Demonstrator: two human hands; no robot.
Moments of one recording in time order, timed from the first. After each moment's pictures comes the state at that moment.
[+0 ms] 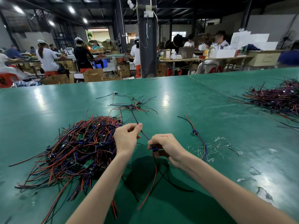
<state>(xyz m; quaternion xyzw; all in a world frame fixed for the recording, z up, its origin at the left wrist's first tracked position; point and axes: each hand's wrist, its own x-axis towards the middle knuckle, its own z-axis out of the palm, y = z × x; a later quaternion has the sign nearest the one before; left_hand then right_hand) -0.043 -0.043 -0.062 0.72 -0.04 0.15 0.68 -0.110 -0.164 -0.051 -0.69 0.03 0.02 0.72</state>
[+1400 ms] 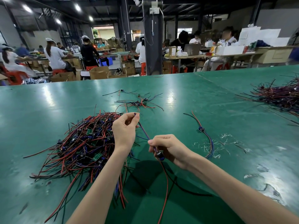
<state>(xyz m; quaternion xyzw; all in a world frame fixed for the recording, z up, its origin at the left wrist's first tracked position) -0.051 -0.020 -0.047 0.70 -0.09 0.23 0.67 -0.128 -0.158 -0.052 -0.68 -0.07 0.08 0.72</state>
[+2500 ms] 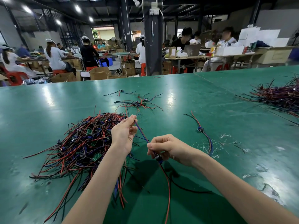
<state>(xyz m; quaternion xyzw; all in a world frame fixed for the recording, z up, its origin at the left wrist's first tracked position) -0.056 -0.018 -0.034 0.46 0.06 0.00 0.89 -0.127 -0.169 -0.045 -0.74 -0.13 0.15 0.64</state>
